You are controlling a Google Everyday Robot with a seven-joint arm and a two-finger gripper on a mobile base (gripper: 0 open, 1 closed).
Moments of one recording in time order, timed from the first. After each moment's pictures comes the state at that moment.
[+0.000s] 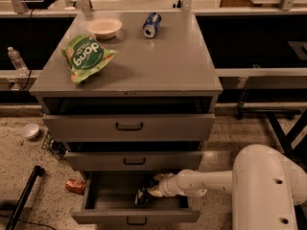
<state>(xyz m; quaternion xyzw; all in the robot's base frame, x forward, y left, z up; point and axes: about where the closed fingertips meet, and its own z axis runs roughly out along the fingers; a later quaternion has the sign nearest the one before) 0.570 -0.005 0.244 -0.51 0.78 0.17 0.31</state>
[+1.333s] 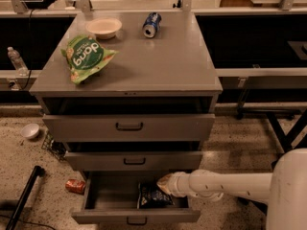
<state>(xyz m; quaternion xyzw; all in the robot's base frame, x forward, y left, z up) 0.546 -0.045 0.331 -0.43 0.82 0.18 0.33</state>
